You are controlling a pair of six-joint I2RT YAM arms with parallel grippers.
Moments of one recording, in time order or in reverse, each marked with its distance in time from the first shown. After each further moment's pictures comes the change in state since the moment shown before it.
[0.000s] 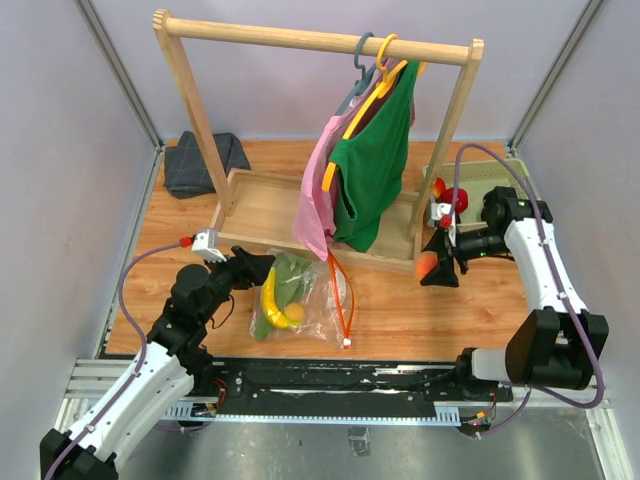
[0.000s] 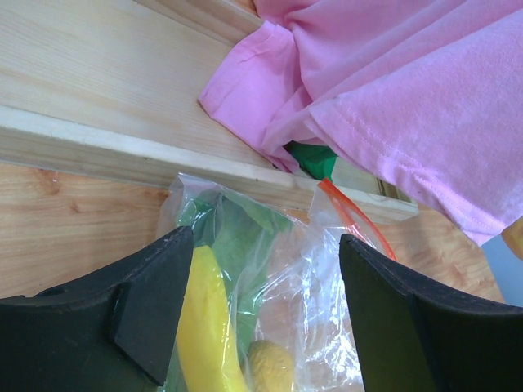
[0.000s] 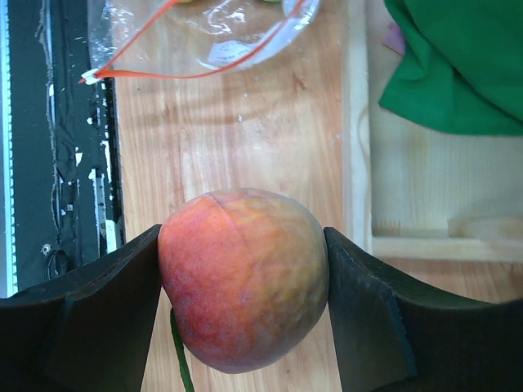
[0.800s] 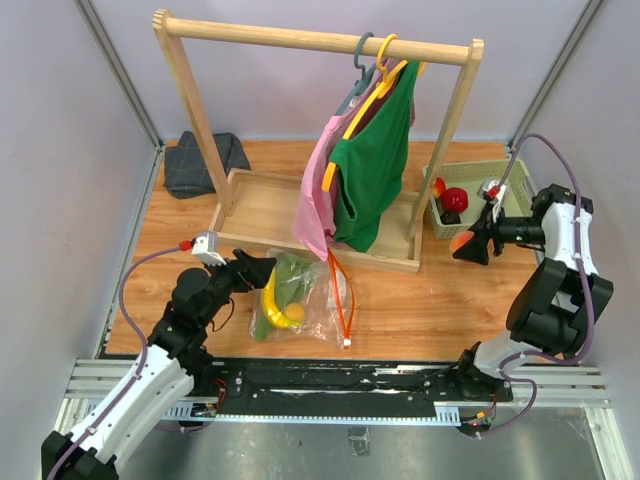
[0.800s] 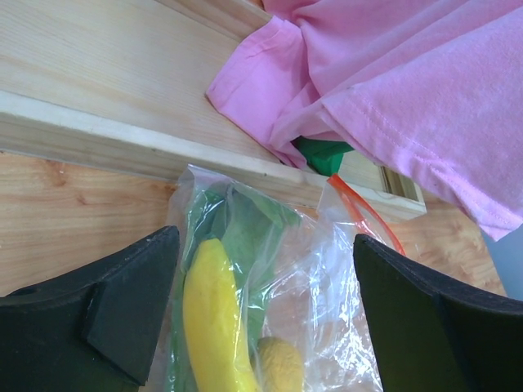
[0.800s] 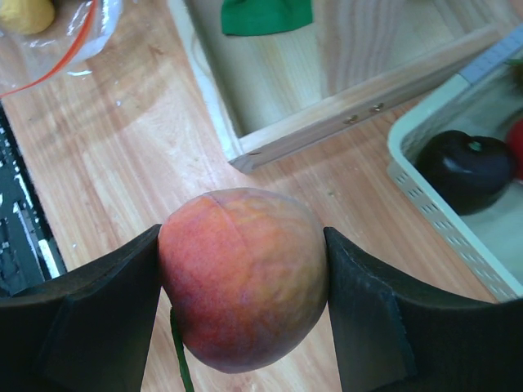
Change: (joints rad) left arm 0.000 -0.028 -0.035 0.007 -0.009 -0.003; right arm -0.397 0.241 0.118 0.021 -0.029 0.013
